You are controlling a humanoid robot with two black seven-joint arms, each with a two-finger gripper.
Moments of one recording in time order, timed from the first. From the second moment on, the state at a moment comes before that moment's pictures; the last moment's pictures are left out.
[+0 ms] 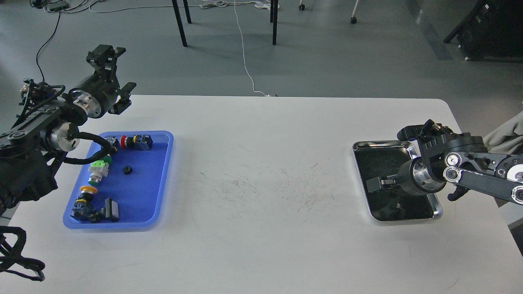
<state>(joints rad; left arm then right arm) -0.90 0.39 -0.58 -0.47 0.28 -0.29 -0.19 1.12 -0.69 -0.14 1.30 -1.05 0.49 -0.41</state>
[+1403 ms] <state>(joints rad) -0.90 0.38 -0.58 -0.46 0.28 -0.27 -0.21 1.08 -0.71 -0.14 1.29 -1.12 0.49 -0.41</state>
